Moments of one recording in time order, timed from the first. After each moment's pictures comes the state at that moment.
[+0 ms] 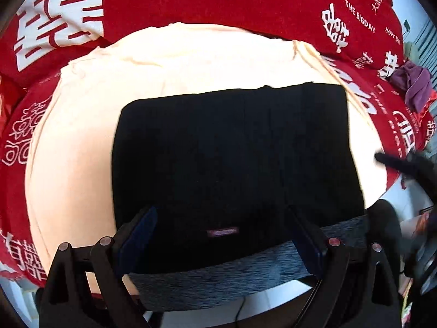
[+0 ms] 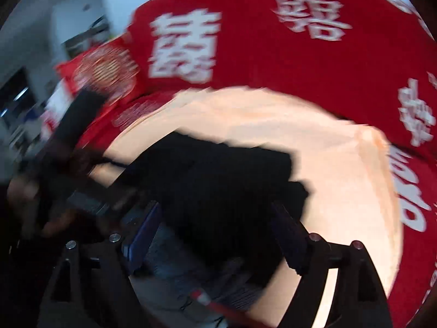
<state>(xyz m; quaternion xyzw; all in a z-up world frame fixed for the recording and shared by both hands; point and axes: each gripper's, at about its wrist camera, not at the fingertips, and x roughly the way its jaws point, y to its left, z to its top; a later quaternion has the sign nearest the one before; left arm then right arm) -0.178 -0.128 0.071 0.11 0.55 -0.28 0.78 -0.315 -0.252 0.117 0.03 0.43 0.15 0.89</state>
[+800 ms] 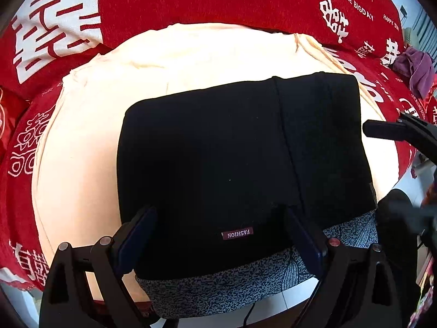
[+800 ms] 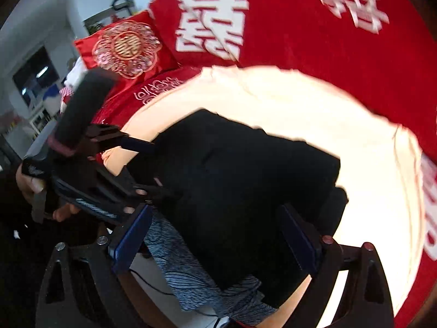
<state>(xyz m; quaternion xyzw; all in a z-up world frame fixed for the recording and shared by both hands) -0.178 -0.128 0.064 0.14 0.54 -0.28 0.78 -0.276 -0.270 0.114 0.05 0.45 0.19 0.87</state>
